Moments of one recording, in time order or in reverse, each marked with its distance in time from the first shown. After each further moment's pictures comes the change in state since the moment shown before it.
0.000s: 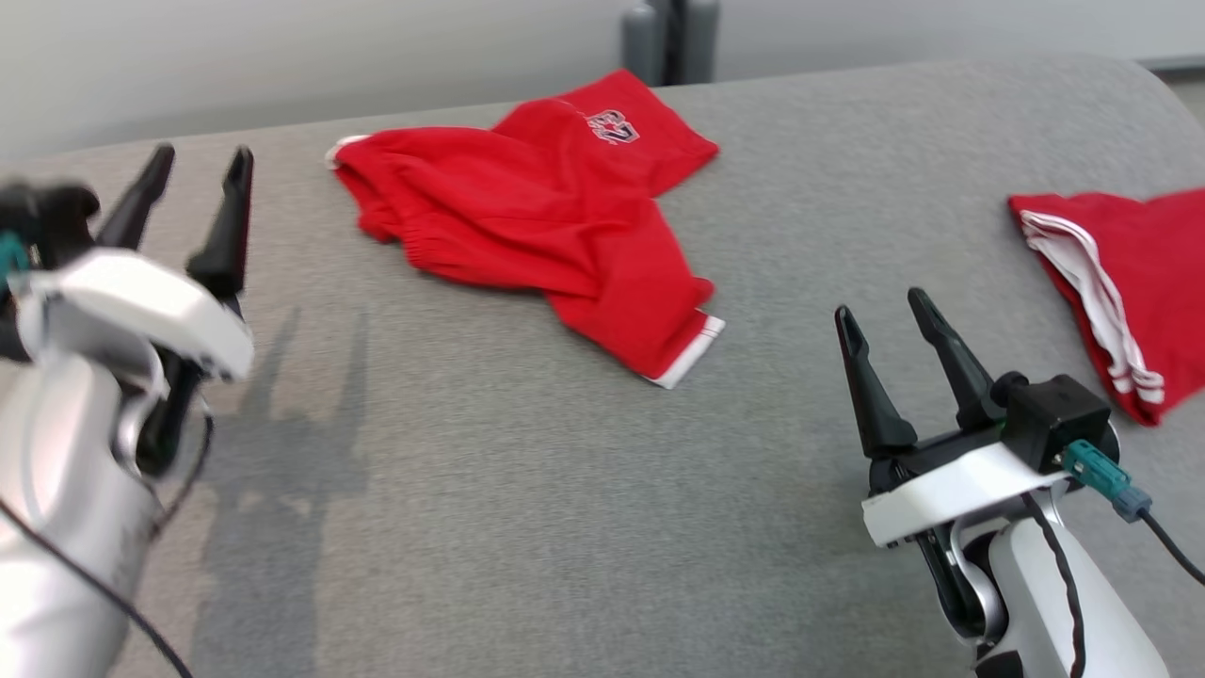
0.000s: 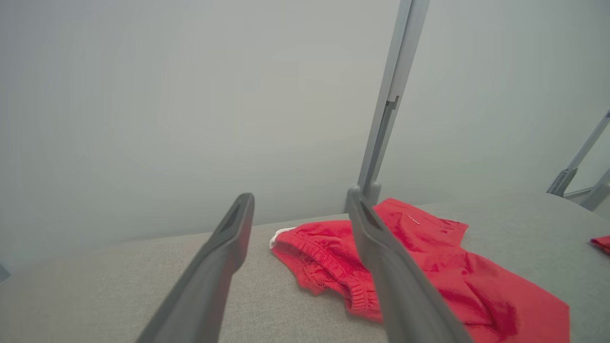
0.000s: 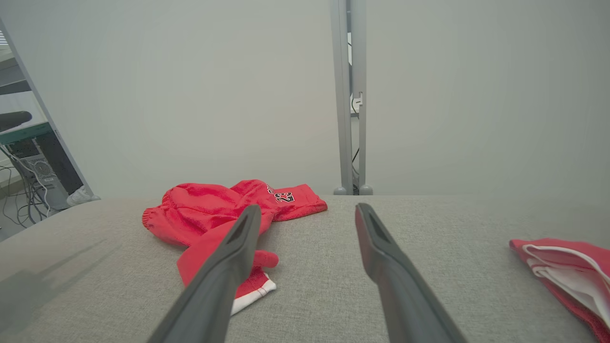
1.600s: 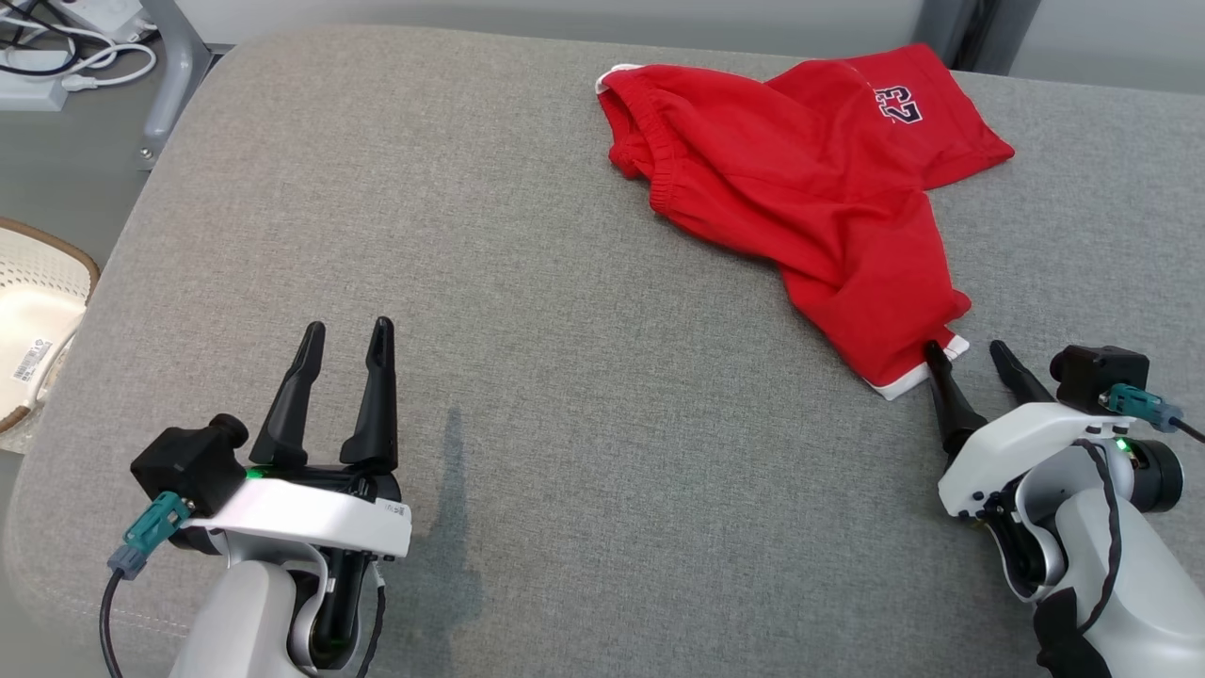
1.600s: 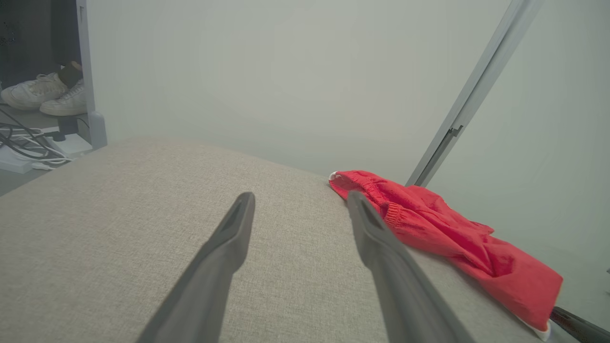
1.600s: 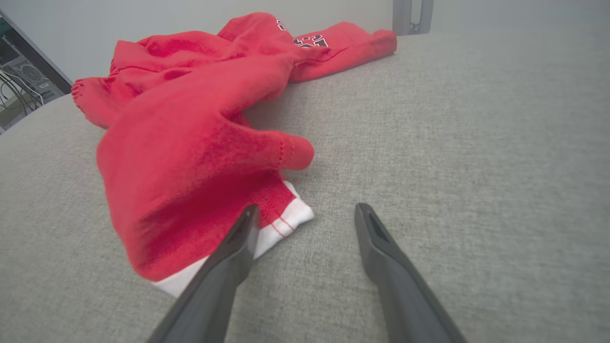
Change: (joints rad) left arm 0.457 -0.313 0.232 -0.333 0.148 -0.004 -0.130; right arm -0.163 -0.052 -0.113 0.444 0.082 0.000 0.149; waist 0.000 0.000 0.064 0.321
